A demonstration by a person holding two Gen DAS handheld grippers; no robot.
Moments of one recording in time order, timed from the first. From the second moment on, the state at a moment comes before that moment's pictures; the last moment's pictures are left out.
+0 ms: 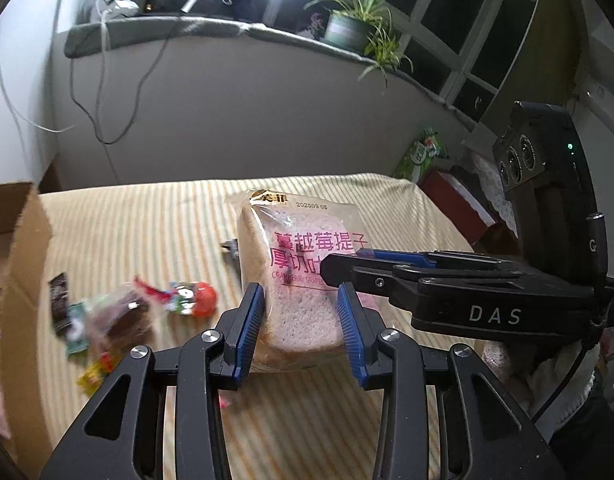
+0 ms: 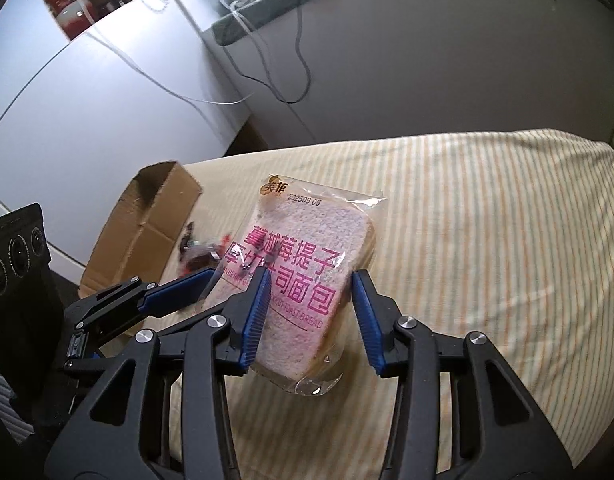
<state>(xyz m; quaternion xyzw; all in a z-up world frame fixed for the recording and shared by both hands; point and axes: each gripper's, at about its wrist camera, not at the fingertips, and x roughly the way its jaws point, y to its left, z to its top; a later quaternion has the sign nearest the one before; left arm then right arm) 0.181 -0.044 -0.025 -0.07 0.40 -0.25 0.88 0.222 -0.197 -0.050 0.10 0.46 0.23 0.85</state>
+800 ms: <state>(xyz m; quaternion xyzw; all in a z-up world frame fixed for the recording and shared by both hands) 0.144 0.086 -0.004 -0.12 0.35 -0.15 0.92 0.211 -0.041 -0.015 0.03 0.44 0.32 0.84</state>
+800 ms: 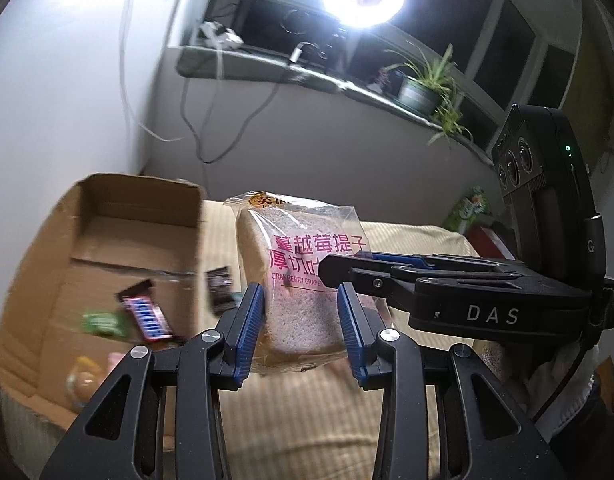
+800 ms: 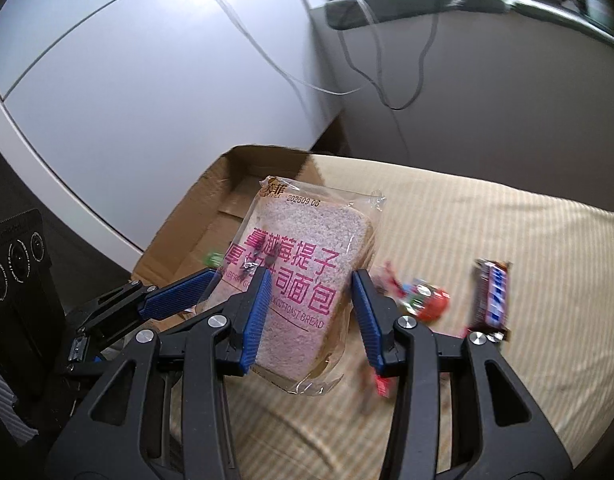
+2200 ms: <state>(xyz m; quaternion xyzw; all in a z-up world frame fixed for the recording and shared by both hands) 0.126 0.205 -0.035 -0.15 0.36 -0.03 0.92 0.214 0.101 -0.040 -0.05 0.46 0.38 0.80</state>
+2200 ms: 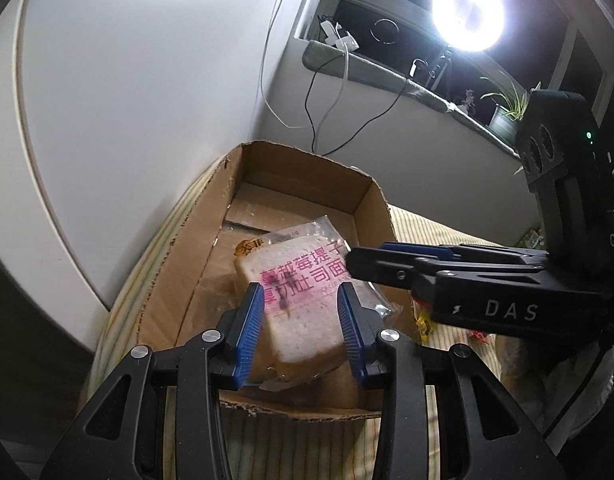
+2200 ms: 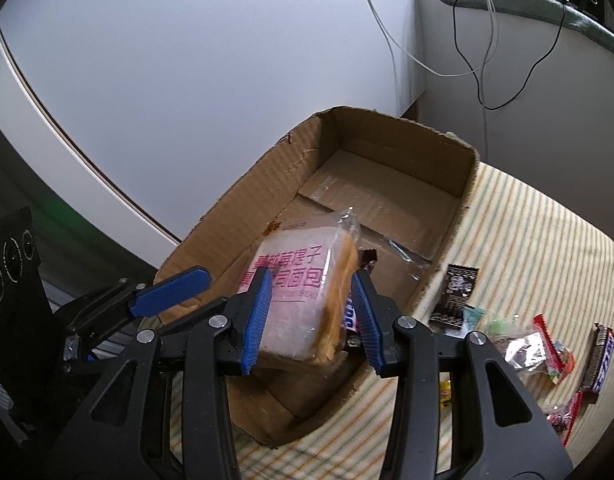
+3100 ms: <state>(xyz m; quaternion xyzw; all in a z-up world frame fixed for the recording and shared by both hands) 0.105 0.077 -0.024 -0.10 0.37 -0.14 0.91 0.200 -0.107 -0.051 -0.05 0.44 0.26 0.86</state>
